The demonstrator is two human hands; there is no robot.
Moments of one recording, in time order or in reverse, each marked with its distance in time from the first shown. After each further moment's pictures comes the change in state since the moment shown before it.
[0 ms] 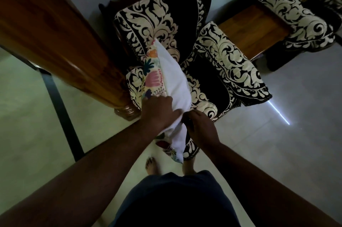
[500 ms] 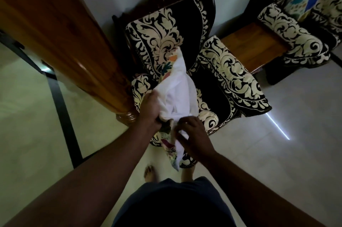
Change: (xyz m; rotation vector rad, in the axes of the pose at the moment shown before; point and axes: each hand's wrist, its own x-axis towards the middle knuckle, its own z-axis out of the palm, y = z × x) left_hand -0.001 -0.027 -0.008 -2.032 0.001 -0.726; right_hand -0.011 -0.035 0.006 0.101 0.002 -0.190
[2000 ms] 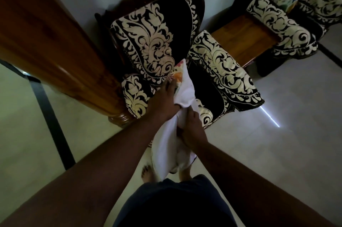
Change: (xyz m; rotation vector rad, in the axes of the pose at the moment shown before) left_hand 0.053 -0.011 0.036 1.672 -0.226 0.645; right_hand 0.032 0.030 0.018 0.039 -0.115 0.624
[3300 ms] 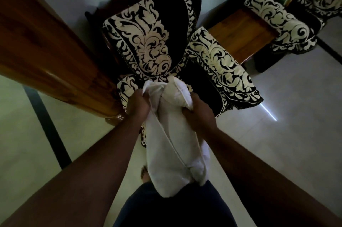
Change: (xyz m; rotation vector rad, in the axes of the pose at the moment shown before) left_hand 0.028 -0.053 -0.006 -0.353 0.161 -0.567; right_hand 0.040 -0.030 -0.063 0.012 0.135 -0.027
